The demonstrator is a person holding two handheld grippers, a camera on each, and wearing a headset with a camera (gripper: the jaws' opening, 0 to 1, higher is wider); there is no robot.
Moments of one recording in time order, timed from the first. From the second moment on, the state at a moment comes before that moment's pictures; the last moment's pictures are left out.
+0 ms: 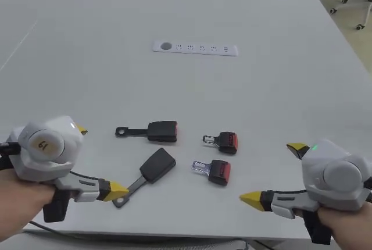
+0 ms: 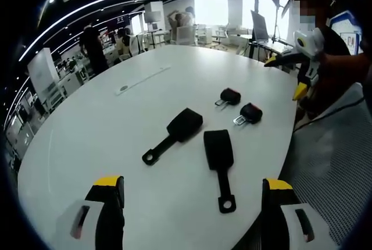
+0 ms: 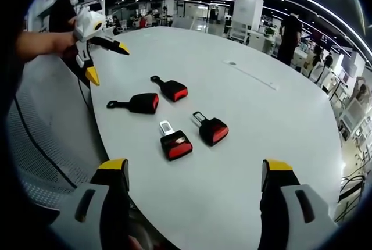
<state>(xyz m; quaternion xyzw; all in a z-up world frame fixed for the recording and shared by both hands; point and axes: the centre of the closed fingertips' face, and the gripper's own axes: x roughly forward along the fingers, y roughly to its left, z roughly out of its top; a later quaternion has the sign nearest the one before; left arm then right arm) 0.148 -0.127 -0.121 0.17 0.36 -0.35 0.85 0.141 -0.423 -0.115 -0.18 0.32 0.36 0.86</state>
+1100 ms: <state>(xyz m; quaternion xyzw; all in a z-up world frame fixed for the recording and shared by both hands) 0.126 -0.115 -0.122 0.18 0.38 -0.35 0.84 0.133 -0.432 -0.102 -0.20 0.32 0.37 0.85</state>
